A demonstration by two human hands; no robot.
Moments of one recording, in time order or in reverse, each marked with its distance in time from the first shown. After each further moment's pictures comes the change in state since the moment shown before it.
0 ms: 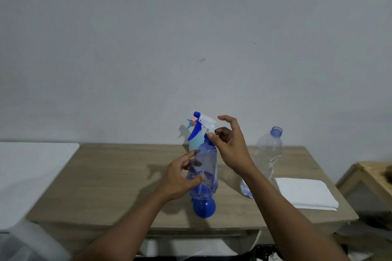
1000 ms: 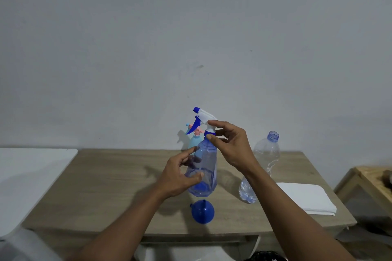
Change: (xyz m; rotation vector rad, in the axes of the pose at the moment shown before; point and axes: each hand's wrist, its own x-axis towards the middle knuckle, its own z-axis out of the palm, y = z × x) left_hand 0.010 0.015 -0.009 0.025 0.044 0.084; right_hand 0.003 -0.023 -0.009 0.006 -0.054 -0.132
